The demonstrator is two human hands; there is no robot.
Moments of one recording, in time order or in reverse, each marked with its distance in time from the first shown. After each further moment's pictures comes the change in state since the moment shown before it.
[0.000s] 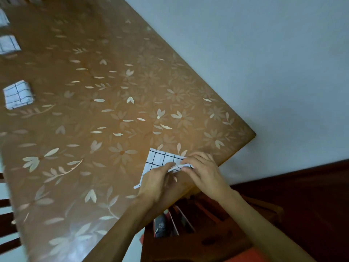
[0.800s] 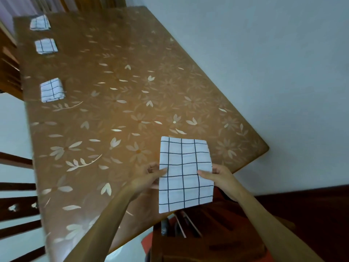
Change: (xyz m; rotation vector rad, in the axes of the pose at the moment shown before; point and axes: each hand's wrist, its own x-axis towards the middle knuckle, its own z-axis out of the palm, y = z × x) left_hand -0.021 -0.037 -0.059 -1.075 -0.135 -0.444; right_hand 0.009 0.004 -0.013 0.964 -0.362 0.757
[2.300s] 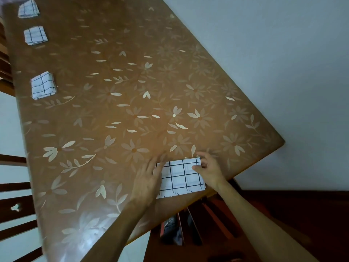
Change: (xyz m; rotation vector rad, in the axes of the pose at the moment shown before) left_hand 0.048 -0.061 0.014 1.354 0.386 0.584; right_hand 0.088 0.044 0.007 -0.139 0.233 0.106
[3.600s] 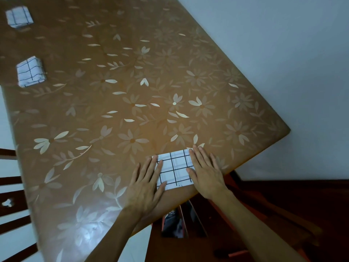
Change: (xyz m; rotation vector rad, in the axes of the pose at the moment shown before) left_hand -0.044 -0.018 0.029 0.195 -0.292 -0.044; right_hand -0.011 0.053 0.028 -1.173 0.055 -0.442
